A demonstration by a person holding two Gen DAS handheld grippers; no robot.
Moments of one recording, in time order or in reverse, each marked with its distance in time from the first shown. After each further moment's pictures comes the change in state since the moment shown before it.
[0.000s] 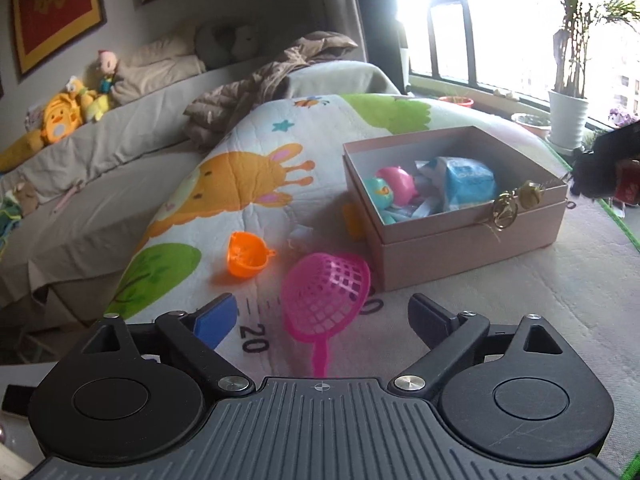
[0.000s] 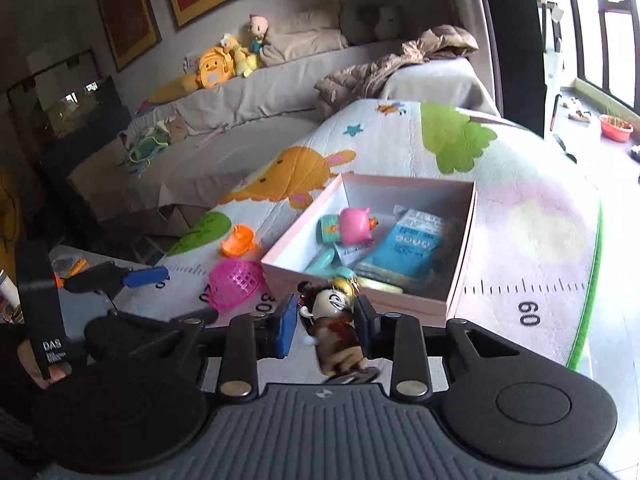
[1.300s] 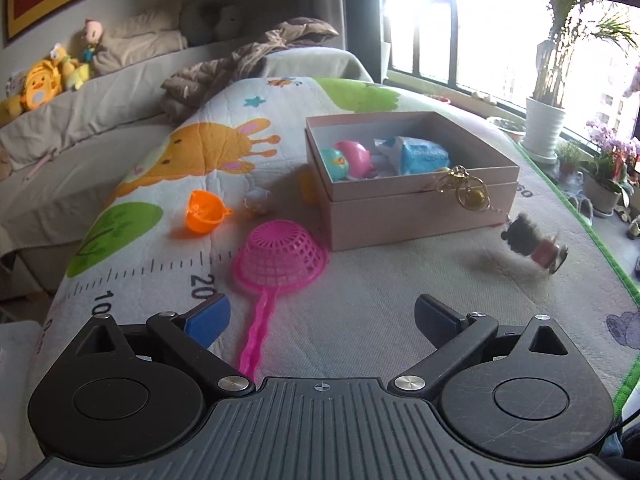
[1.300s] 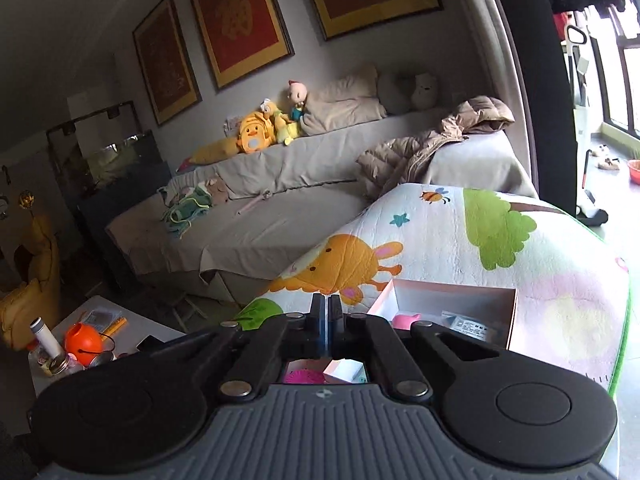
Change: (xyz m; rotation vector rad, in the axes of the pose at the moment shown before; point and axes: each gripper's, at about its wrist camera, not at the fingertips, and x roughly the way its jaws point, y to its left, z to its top) left arm -0.012 -0.014 -0.025 -0.075 0.041 -0.102; right arm -0.031 0.028 0.064 -0.015 -0.166 0.120
